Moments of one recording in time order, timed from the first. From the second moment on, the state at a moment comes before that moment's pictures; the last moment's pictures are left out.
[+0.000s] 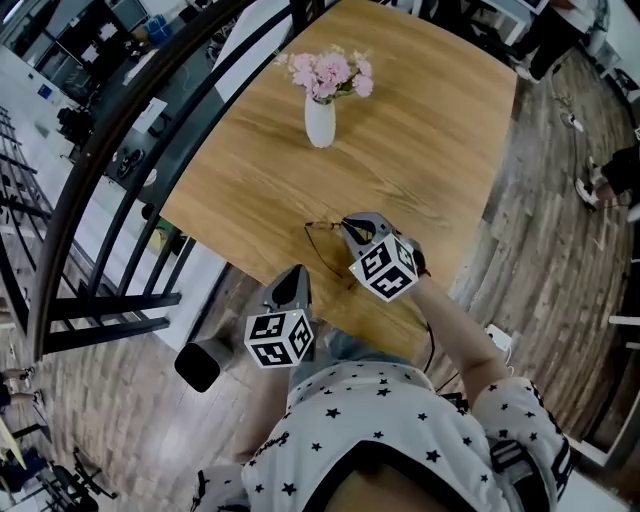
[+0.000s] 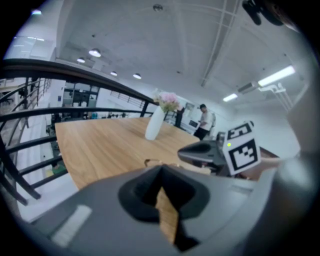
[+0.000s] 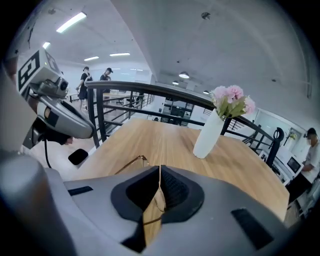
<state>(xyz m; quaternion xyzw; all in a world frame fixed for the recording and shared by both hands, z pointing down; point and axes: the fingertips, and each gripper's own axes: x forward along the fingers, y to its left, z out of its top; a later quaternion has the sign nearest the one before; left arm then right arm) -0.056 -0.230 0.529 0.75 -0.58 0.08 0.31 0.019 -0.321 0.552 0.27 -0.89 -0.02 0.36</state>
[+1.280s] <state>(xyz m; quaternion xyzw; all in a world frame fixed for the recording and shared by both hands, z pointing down) -0.063 -0.226 0.548 0.73 -0.59 0.09 0.34 -0.011 -0.325 0.626 0.05 -0.85 -0.03 0.53</state>
